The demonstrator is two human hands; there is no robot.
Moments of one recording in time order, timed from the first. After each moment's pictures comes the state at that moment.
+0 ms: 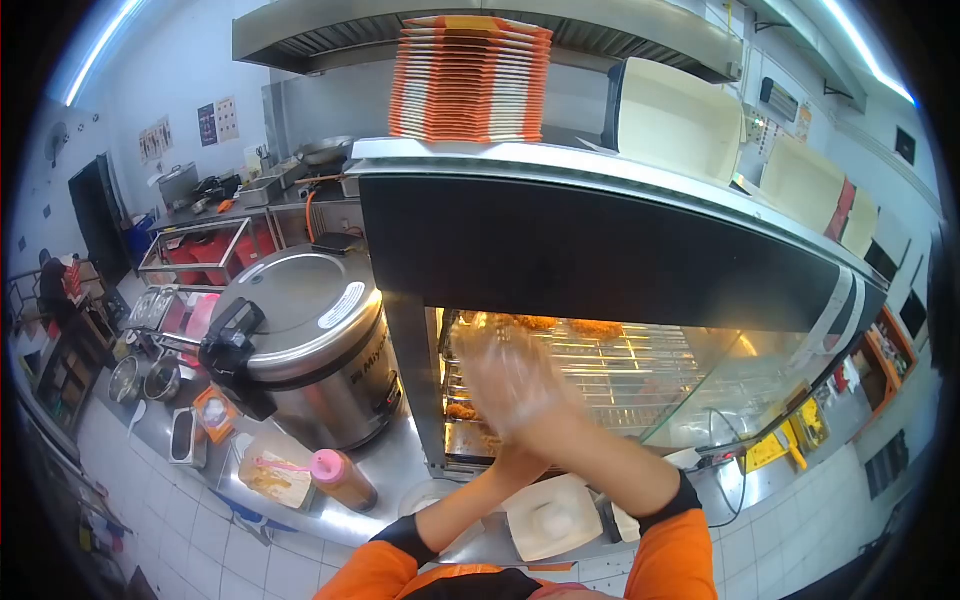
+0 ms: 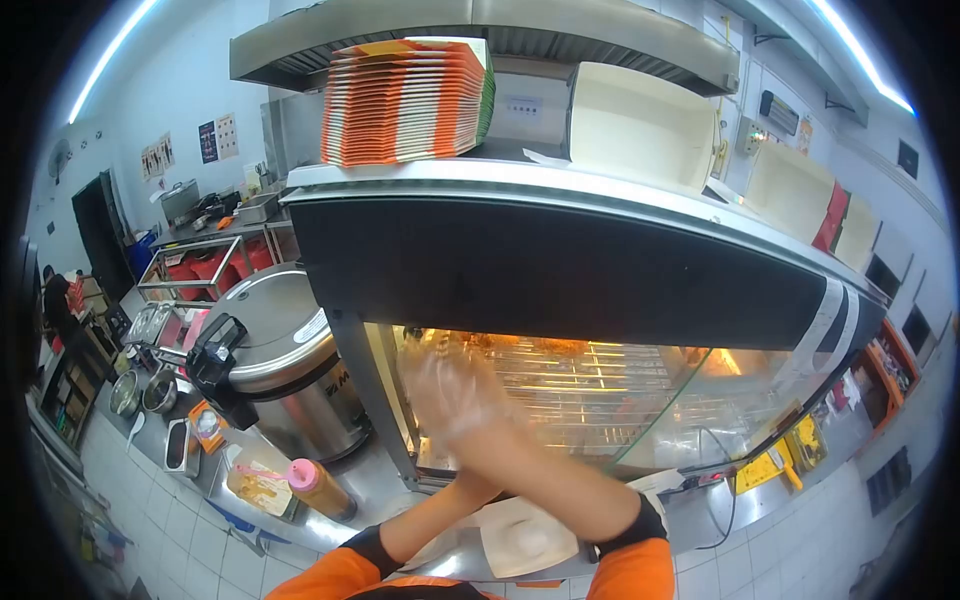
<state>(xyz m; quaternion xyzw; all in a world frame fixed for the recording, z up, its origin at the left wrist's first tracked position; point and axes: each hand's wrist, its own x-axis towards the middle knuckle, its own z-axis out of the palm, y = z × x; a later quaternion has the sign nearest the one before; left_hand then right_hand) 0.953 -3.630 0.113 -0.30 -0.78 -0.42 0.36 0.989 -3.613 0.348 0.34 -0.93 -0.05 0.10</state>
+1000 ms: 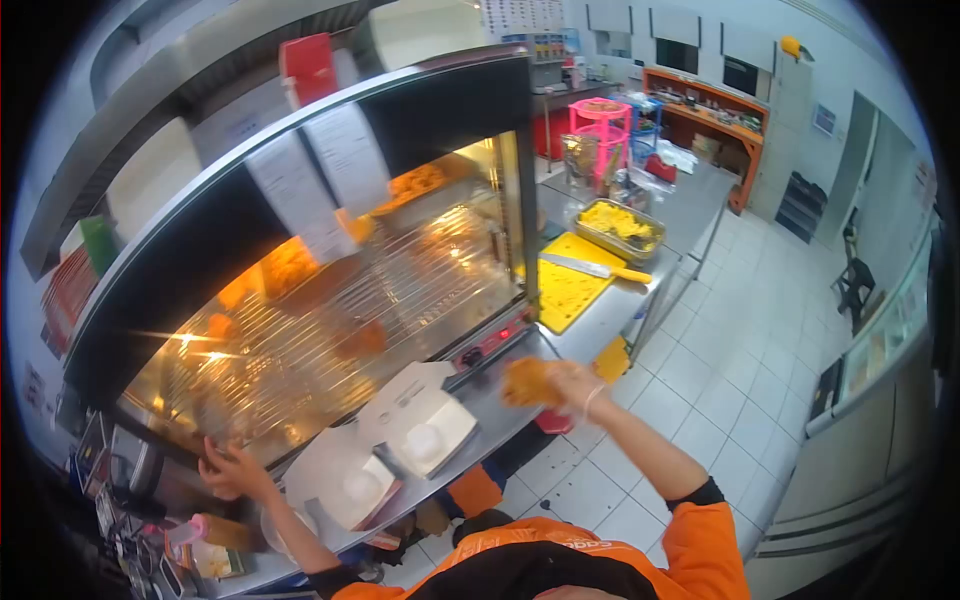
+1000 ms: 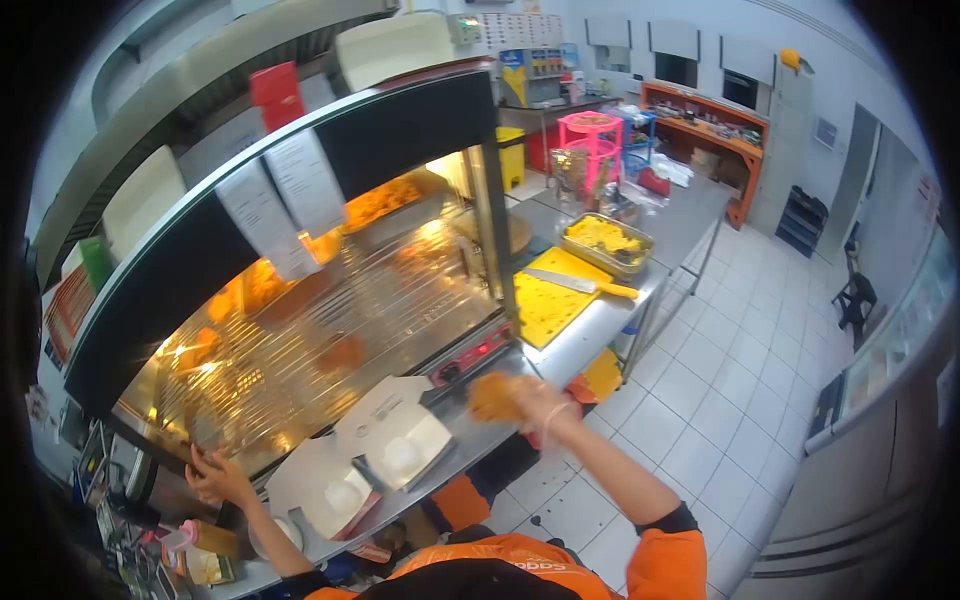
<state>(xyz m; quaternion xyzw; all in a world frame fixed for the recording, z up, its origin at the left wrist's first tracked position) 1.047 -3.582 0.171 0.26 -0.79 -0.06 0.55 1.205 -3.053 0.144 -0.19 -0.78 0.59 0.00</state>
